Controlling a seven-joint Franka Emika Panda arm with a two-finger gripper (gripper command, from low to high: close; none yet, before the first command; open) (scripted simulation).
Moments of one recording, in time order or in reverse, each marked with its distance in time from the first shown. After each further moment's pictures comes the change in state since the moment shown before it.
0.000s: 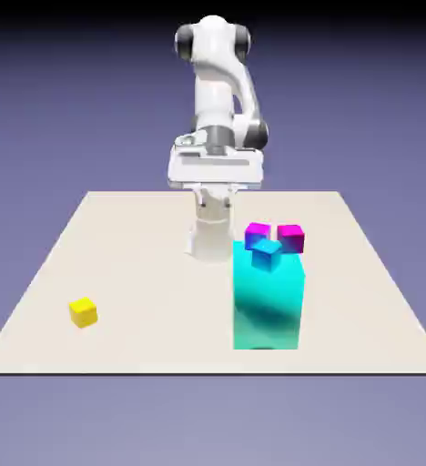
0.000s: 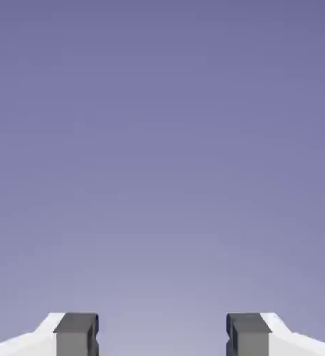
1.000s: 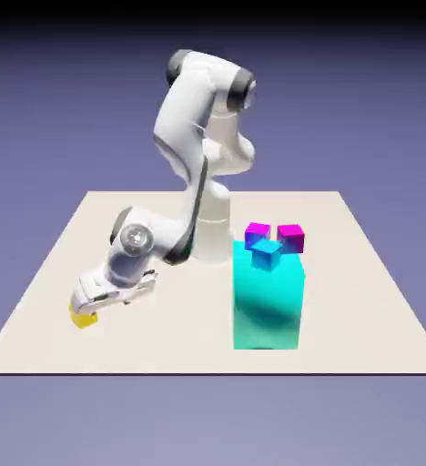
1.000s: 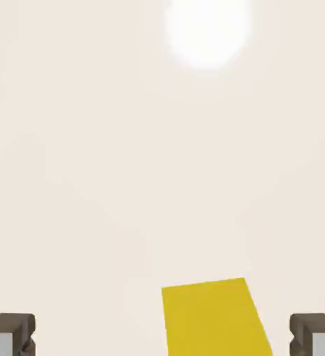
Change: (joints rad) arm 0.215 1.087 -0.662 0.571 -0.364 -0.687 -0.702
